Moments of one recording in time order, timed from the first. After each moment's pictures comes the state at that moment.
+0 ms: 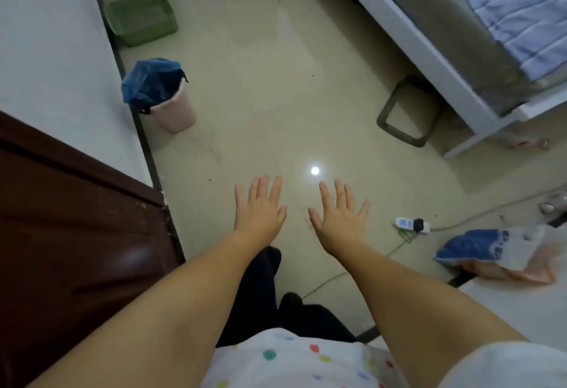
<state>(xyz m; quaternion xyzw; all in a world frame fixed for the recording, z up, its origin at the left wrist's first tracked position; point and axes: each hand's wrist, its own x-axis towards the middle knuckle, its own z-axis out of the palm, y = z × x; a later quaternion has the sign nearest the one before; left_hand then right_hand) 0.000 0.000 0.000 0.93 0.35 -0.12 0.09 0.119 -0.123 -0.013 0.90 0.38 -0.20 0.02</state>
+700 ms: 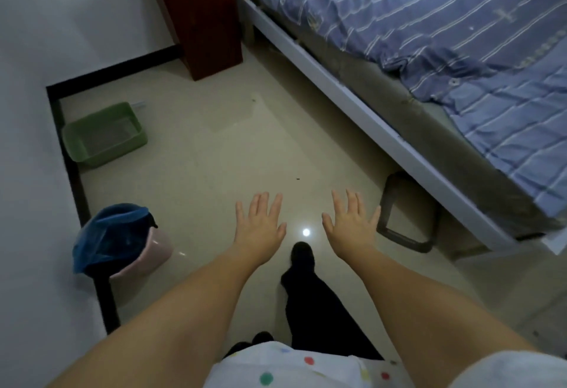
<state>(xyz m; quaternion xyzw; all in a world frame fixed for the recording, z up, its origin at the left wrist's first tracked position) 0.346 0.376 0.018 0.95 0.28 -0.08 0.11 0.476 0.231 0.029 0.94 0.30 -0.15 -0.02</state>
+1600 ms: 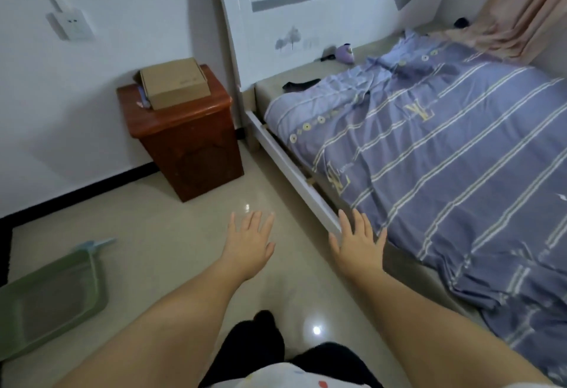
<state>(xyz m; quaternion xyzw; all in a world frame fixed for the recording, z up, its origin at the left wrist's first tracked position) 0.899 0.929 0.027 0.97 0.25 -0.06 0.03 1.055 0.755 0.035 0.94 0.31 -0.12 -0.04</state>
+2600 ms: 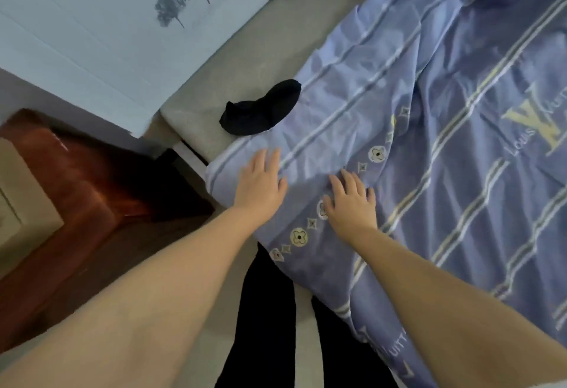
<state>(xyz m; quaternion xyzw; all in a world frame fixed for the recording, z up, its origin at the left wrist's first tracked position) 1.504 1.330 -0.119 0.95 0.21 -0.15 0.18 1.565 1.151 -0.156 0.93 0.24 -0.27 -0.08</state>
